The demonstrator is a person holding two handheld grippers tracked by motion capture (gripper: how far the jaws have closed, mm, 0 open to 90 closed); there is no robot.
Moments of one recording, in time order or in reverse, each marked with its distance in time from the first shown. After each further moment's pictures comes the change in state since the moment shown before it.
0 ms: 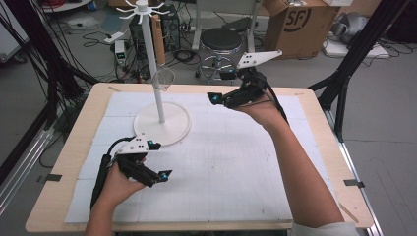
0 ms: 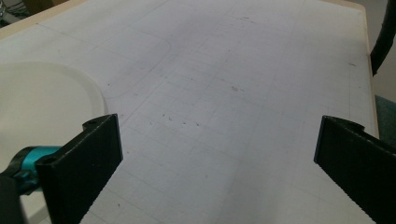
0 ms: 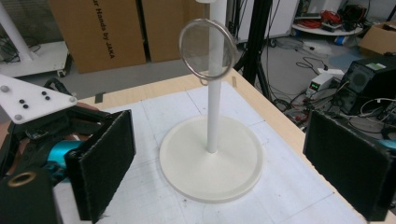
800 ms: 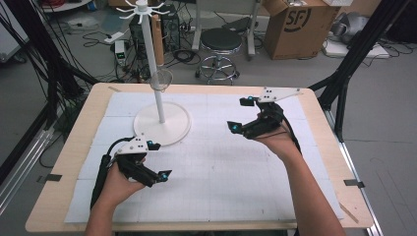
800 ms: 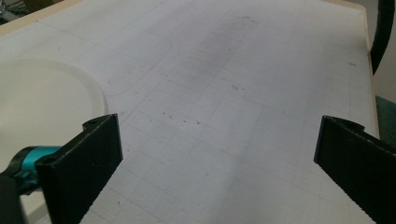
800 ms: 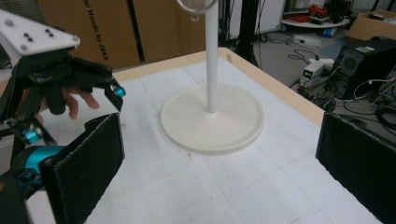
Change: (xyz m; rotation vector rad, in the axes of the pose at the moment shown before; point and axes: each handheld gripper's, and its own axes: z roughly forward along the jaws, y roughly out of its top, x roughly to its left) left arm 0.002 -0.002 0.000 0.005 -0.003 -0.004; right arm 0.014 -0.086 -0.032 -0.028 -0.039 0.049
